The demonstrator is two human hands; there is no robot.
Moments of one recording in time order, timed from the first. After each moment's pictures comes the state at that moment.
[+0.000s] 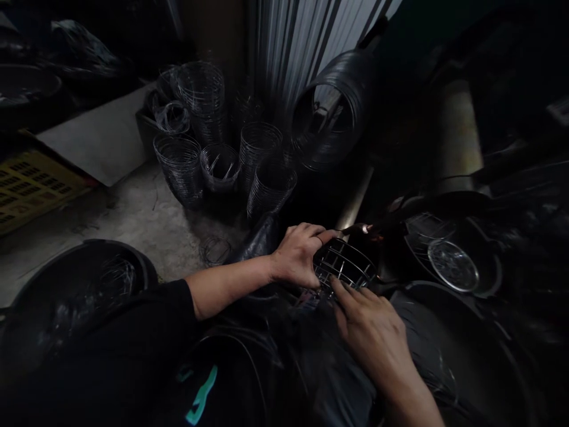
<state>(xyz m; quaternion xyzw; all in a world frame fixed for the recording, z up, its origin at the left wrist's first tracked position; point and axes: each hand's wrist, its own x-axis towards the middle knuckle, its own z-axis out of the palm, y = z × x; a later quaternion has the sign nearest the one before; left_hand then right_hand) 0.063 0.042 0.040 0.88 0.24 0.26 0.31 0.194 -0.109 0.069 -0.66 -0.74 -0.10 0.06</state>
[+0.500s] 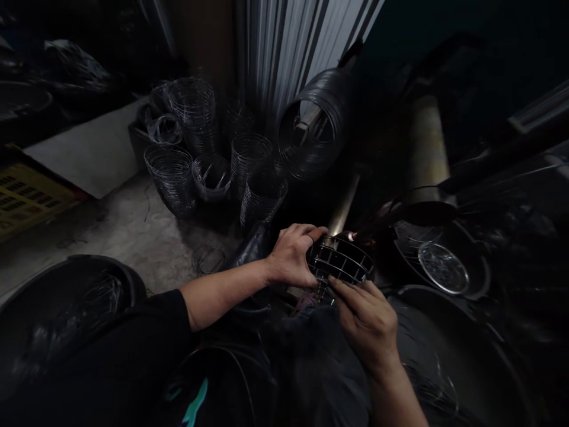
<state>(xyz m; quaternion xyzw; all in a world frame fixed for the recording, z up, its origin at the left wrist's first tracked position) 0.078 0.054 0.042 0.85 0.27 0.32 0.32 0.216 -0.090 0.051 -0.60 -0.72 -0.09 0.33</state>
